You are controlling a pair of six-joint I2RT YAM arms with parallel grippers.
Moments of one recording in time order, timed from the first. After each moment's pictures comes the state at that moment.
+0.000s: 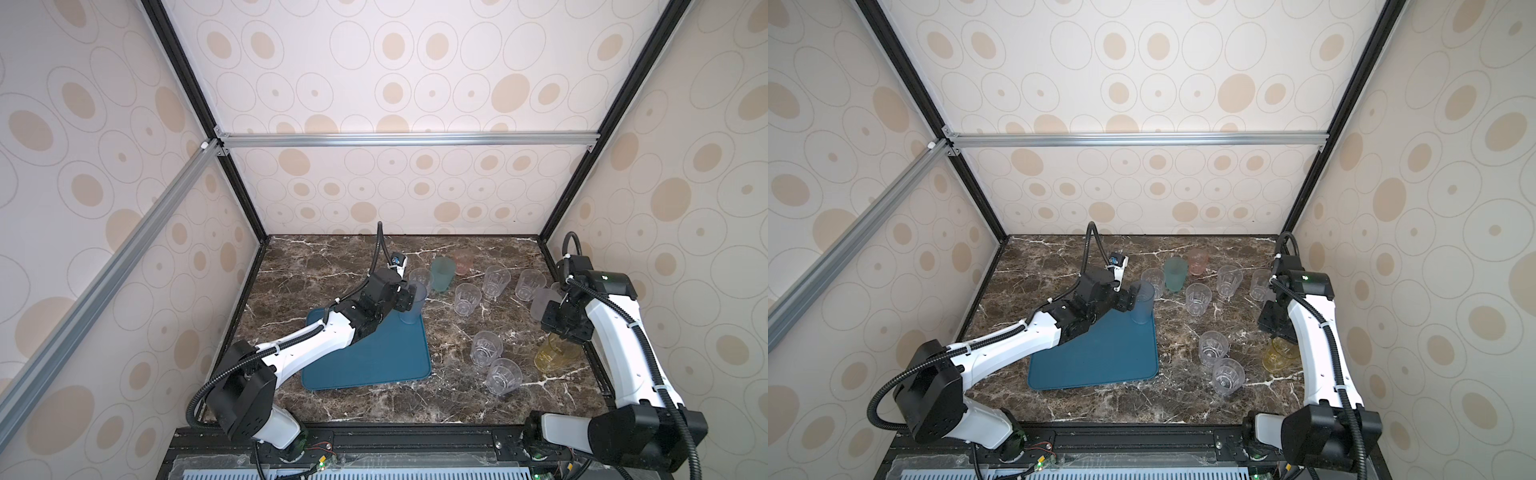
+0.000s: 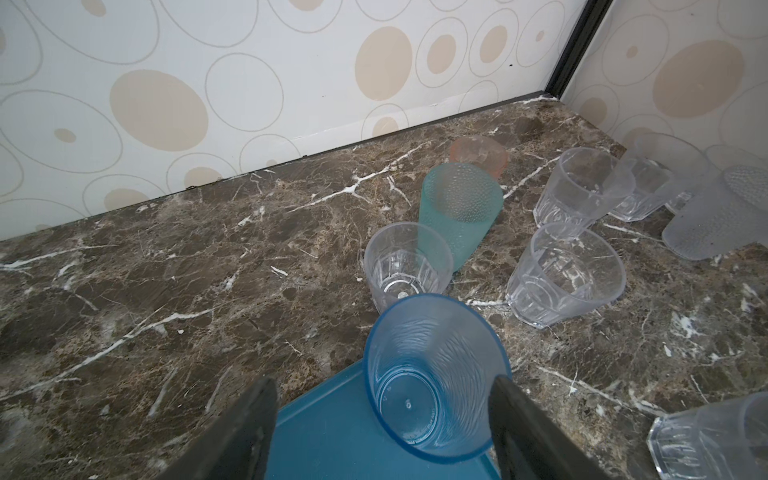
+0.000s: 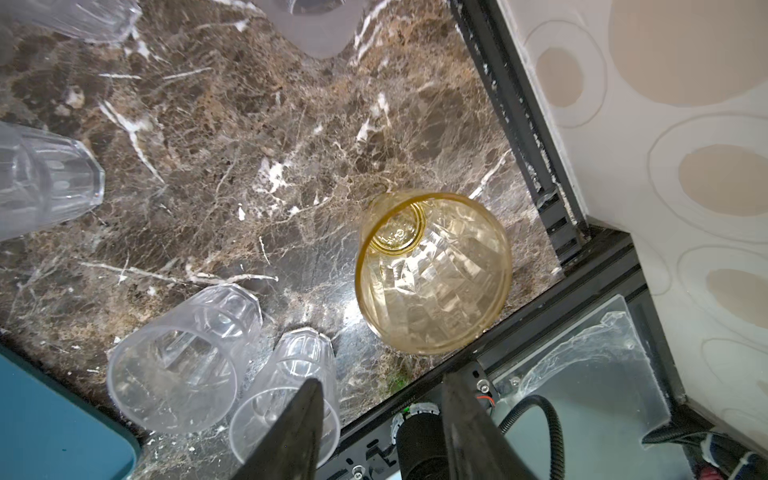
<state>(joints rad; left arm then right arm) -0.75 1.49 1.05 -0.04 -0.28 -0.18 -0.13 1.27 1.29 -1.45 0.19 0.46</state>
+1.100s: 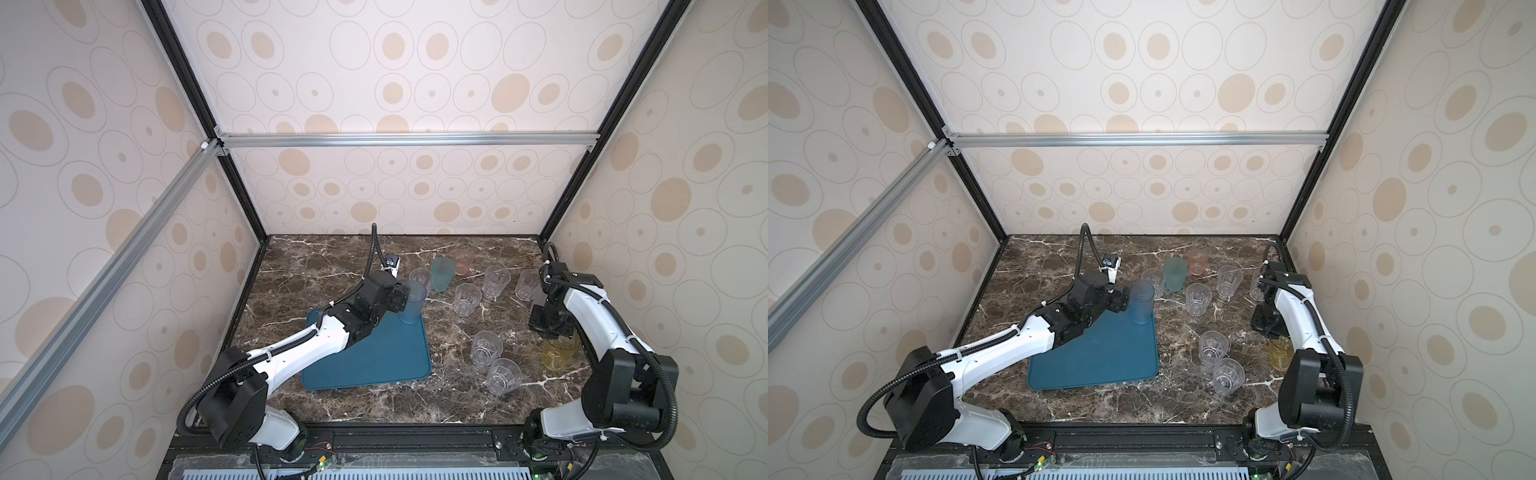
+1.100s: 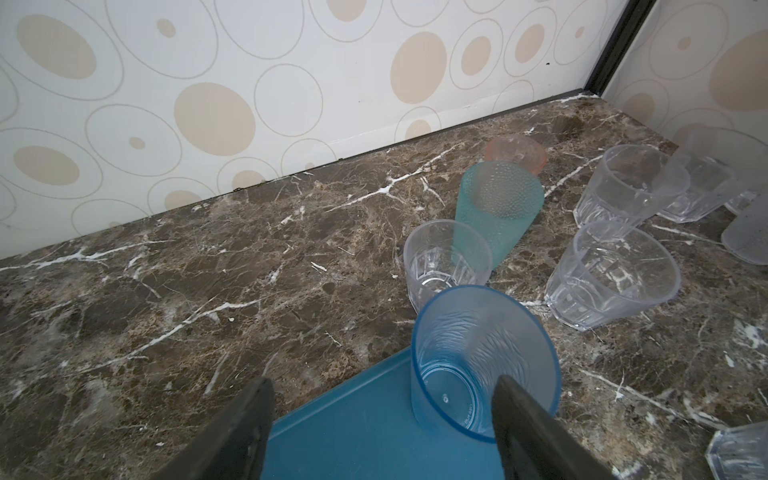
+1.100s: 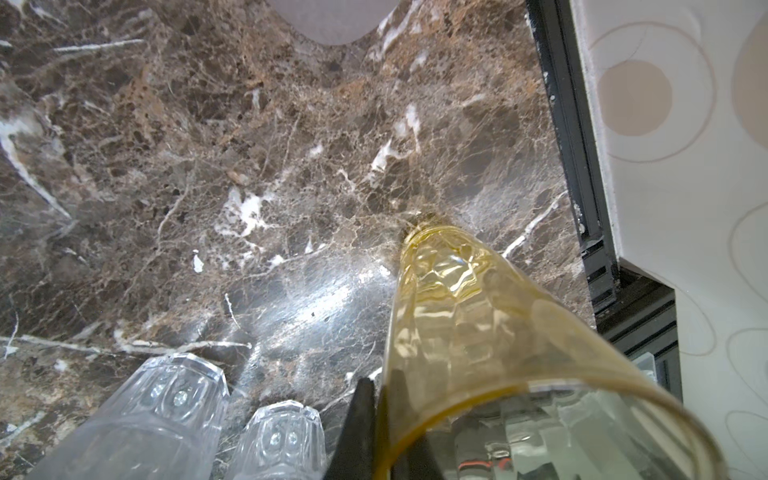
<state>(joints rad) -0.73 1.44 1.01 -0.05 -0.37 -0.15 -0.14 1.46 1.17 -1.22 0.22 0.37</state>
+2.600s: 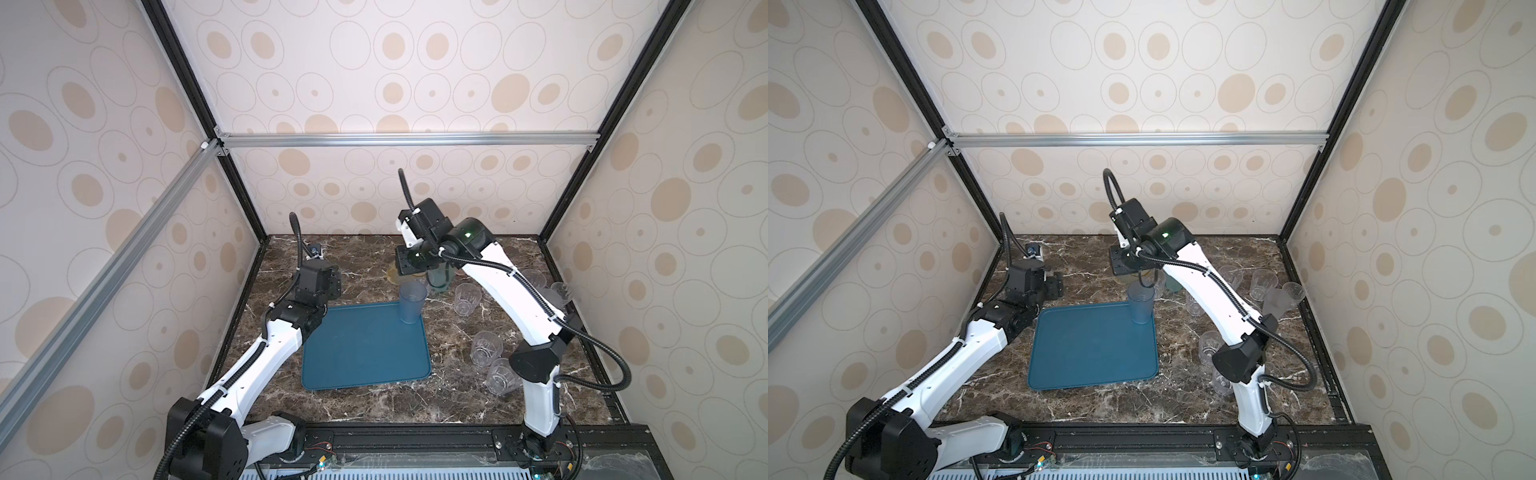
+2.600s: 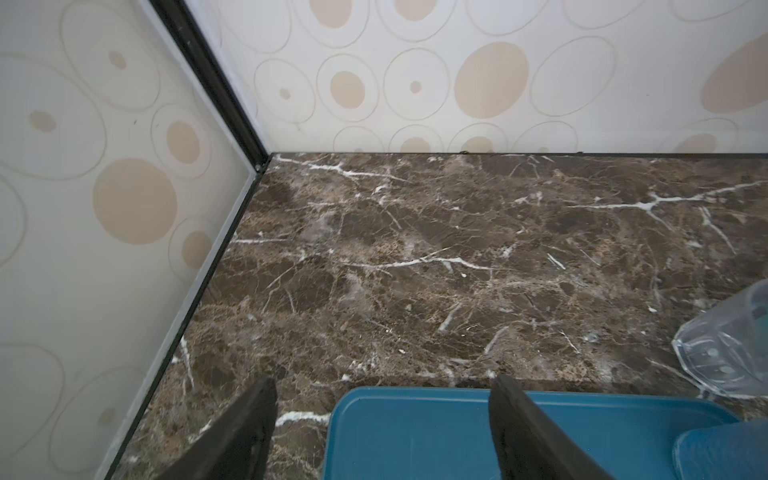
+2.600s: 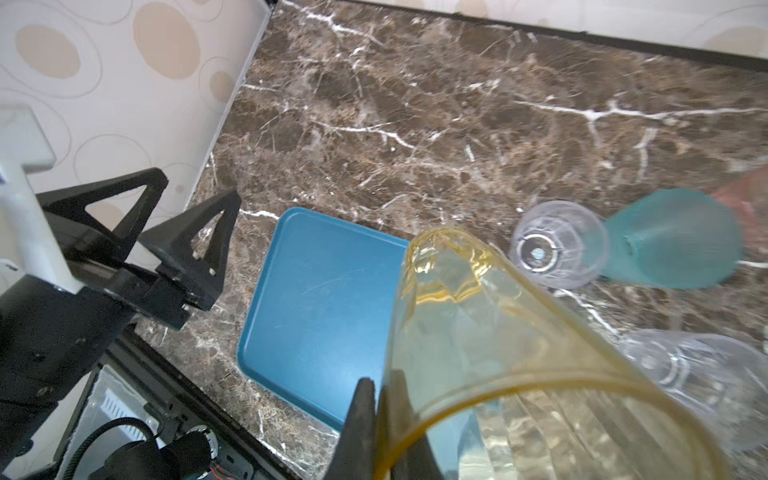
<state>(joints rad) -0.30 1.20 0.95 -0.31 -0.45 -0.19 0.79 2.03 2.41 -1.28 -0.04 0.45</state>
